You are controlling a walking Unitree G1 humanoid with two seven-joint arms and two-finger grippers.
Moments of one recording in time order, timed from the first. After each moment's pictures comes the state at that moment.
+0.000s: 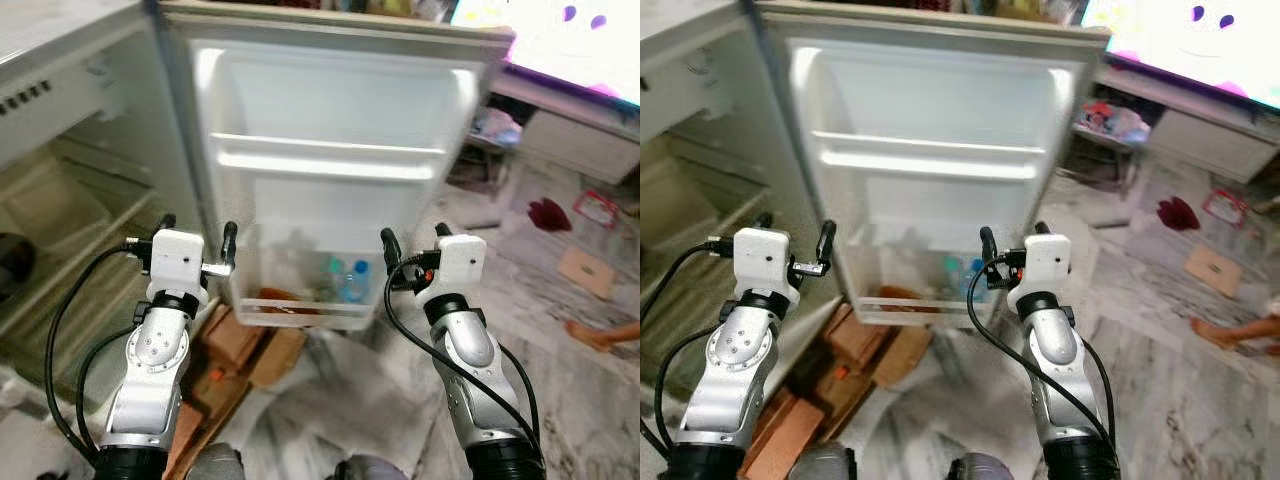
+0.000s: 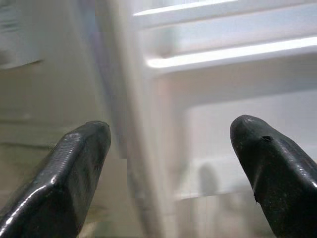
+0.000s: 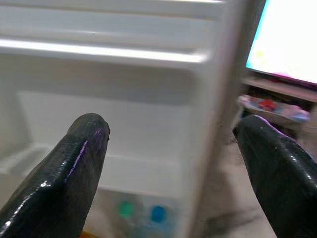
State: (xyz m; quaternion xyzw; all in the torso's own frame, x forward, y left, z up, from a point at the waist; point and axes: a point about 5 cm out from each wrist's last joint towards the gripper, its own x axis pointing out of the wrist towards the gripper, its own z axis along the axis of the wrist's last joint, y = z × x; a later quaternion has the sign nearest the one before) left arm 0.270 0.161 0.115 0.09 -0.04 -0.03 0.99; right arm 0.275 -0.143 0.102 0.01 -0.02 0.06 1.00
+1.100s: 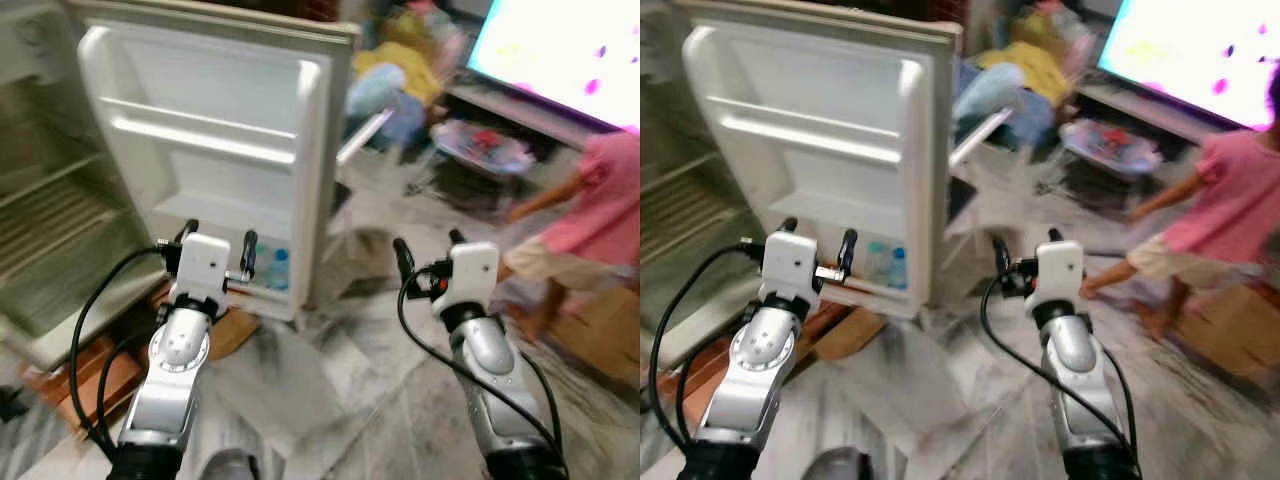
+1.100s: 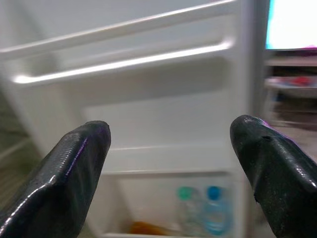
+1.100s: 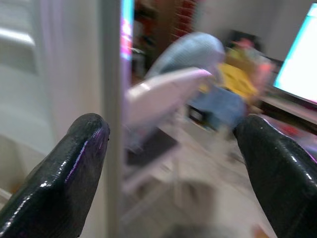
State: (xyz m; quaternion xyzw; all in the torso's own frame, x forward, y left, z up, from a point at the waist) left arm 0.275 0.154 0.112 0.13 -0.04 -0.04 0.99; right arm 0.276 -0.147 0.107 -0.01 -0.04 0.07 1.00
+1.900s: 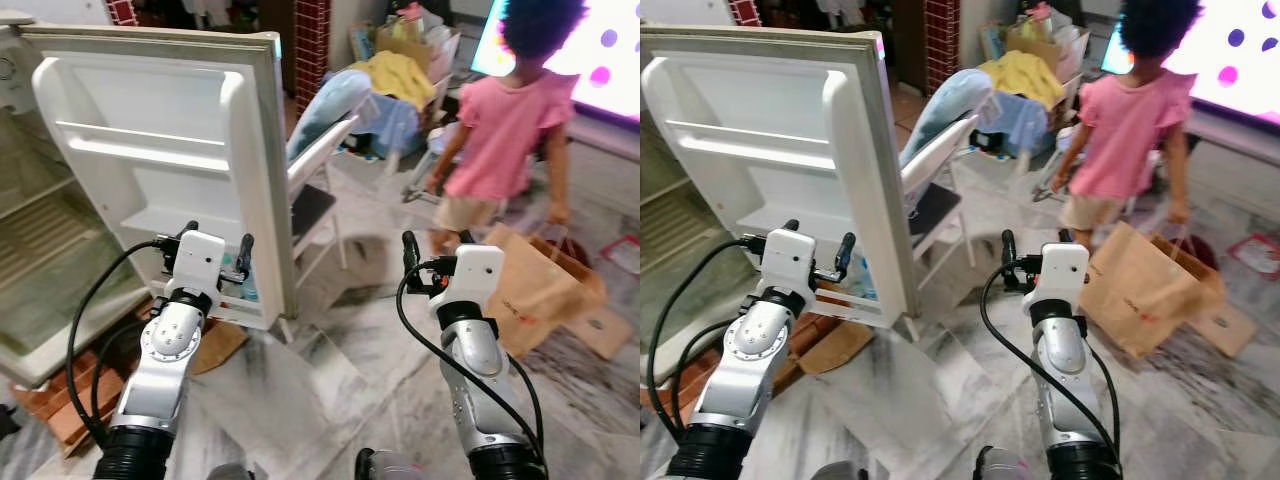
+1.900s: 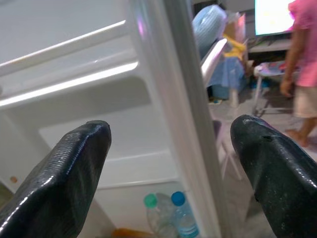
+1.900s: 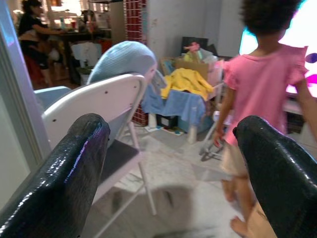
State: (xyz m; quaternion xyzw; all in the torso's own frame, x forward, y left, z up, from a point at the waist) left arm 0.285 0.160 0.099 0.13 0.00 -0.07 0.99; right arm 0.274 -0.155 0.095 0.01 -0.03 0.00 1.00
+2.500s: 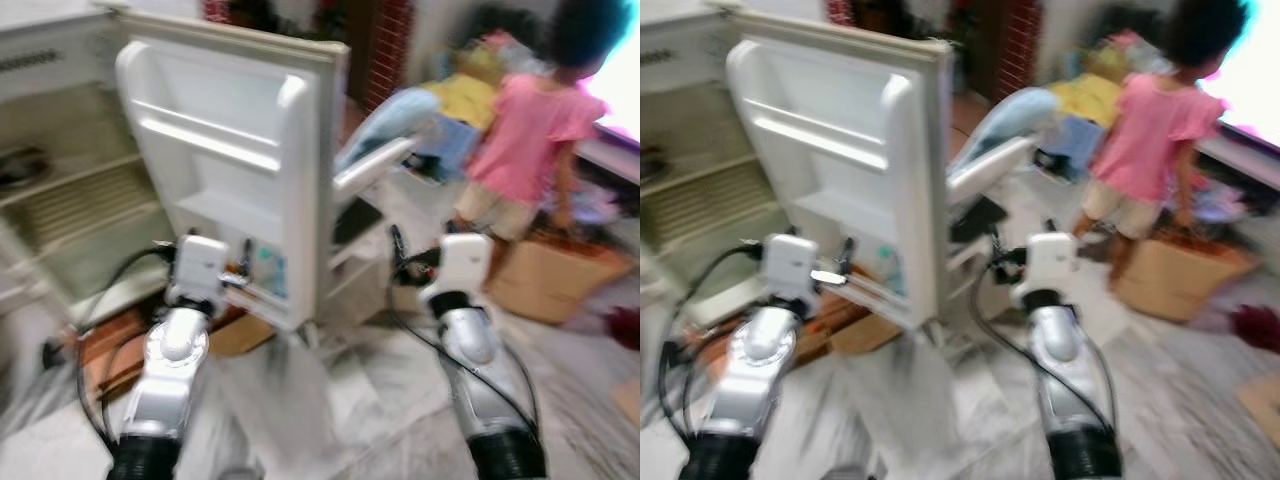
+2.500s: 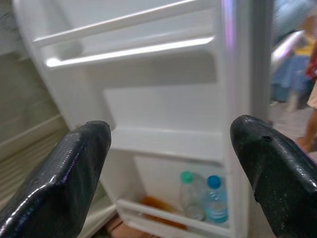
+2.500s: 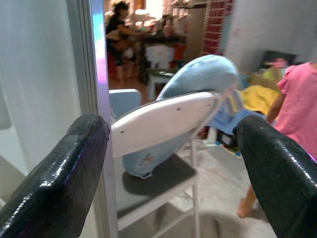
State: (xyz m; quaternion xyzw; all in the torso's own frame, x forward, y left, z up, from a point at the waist) left arm 0.281 0.149 0.095 0.11 0.00 -0.07 0.99; right arm 0.286 -0.152 0.099 0.00 -0.04 0.02 1.00
